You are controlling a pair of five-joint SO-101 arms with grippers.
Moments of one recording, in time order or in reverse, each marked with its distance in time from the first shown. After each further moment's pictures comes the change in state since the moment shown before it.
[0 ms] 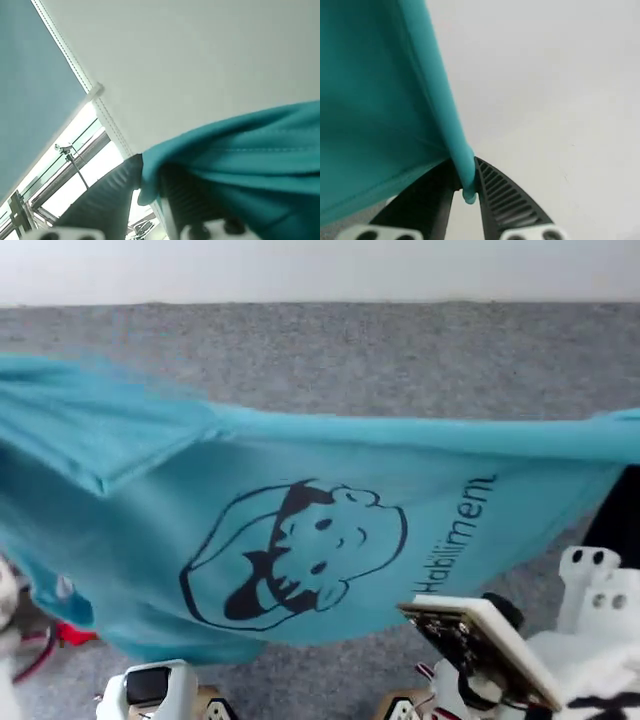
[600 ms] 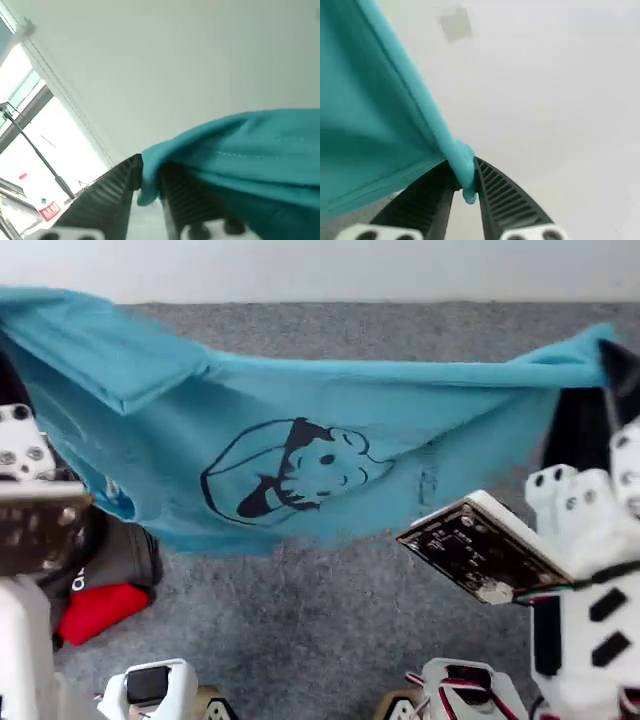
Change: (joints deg) left arm 0.0 0.4 19.1 -8.4 1.8; right arm -12.1 8.6 0.1 -2.6 -0.1
